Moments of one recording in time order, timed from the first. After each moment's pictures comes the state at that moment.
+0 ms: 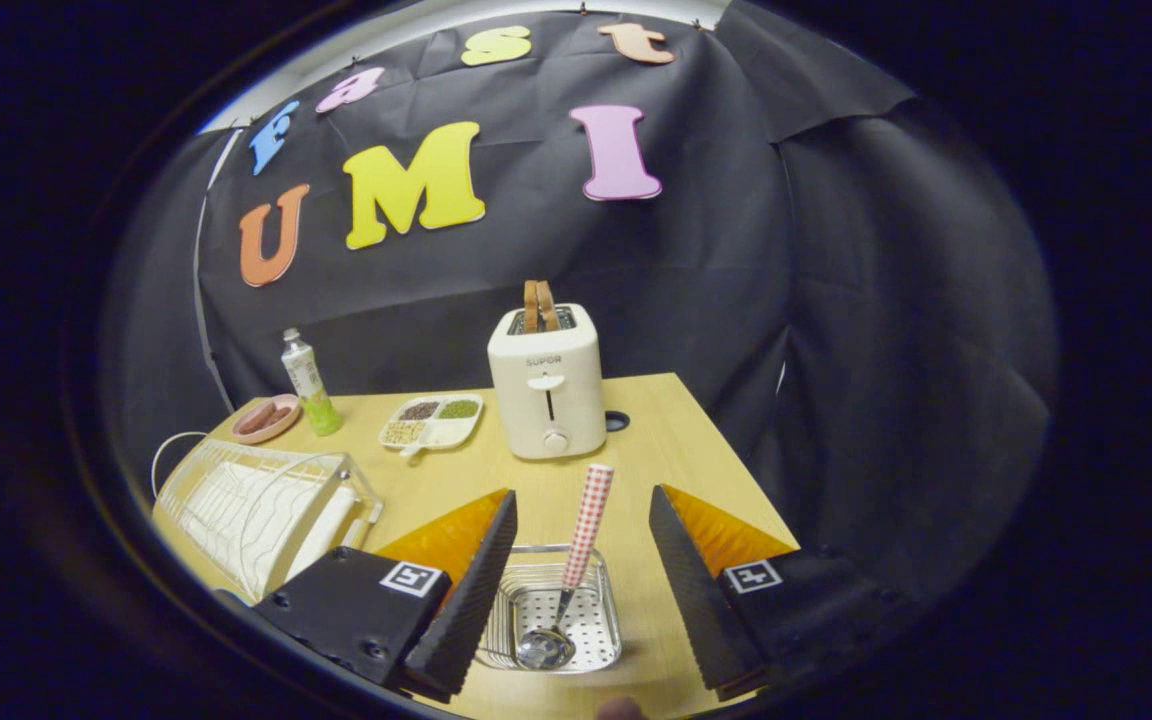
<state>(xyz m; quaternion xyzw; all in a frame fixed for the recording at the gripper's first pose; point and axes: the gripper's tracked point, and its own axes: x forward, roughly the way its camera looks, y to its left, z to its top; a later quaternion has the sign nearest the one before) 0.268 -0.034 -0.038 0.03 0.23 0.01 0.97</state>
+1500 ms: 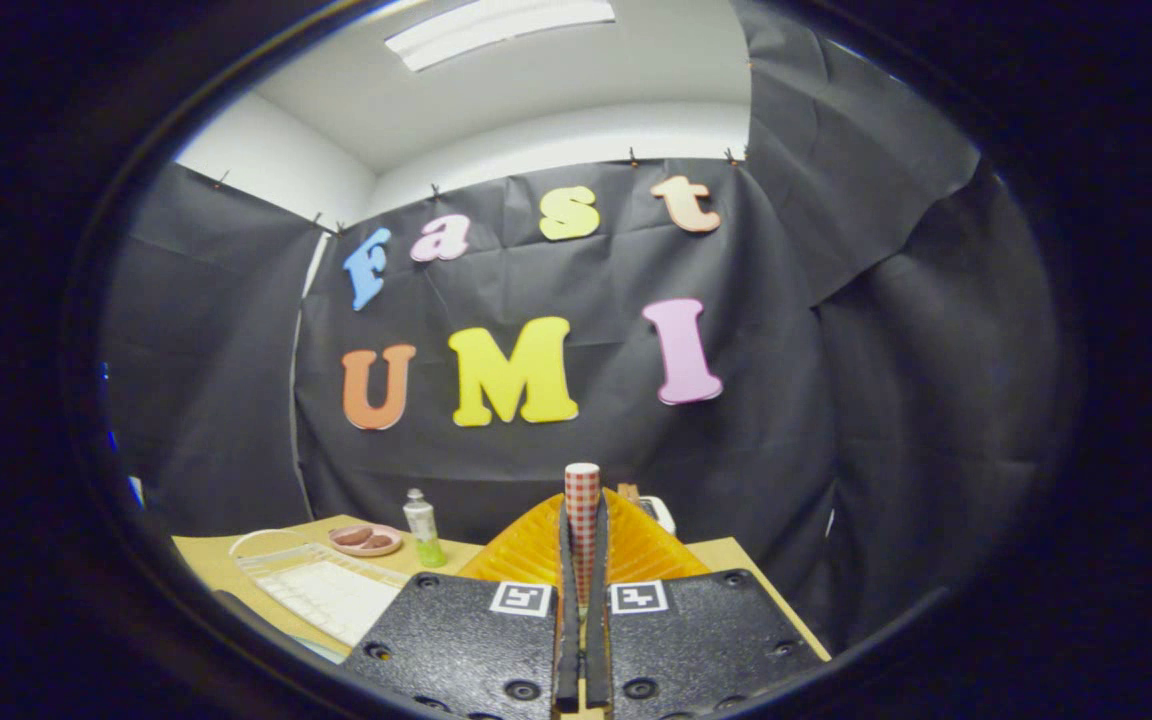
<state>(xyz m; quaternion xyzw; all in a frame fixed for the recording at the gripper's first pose) 0.138 0.043 0.142 0.03 -0.05 0.12 0.99</state>
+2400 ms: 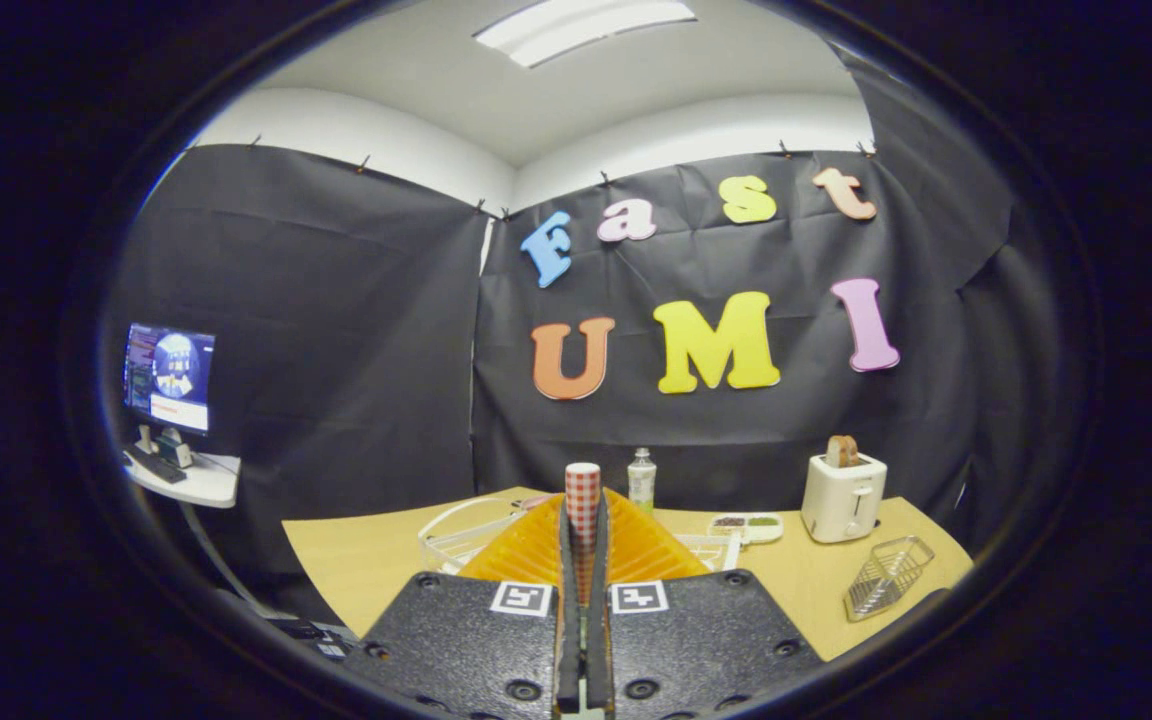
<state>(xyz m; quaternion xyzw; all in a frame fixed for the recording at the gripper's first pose) 0.003 0.274 0.034 -0.03 -0.04 0.30 0.95</state>
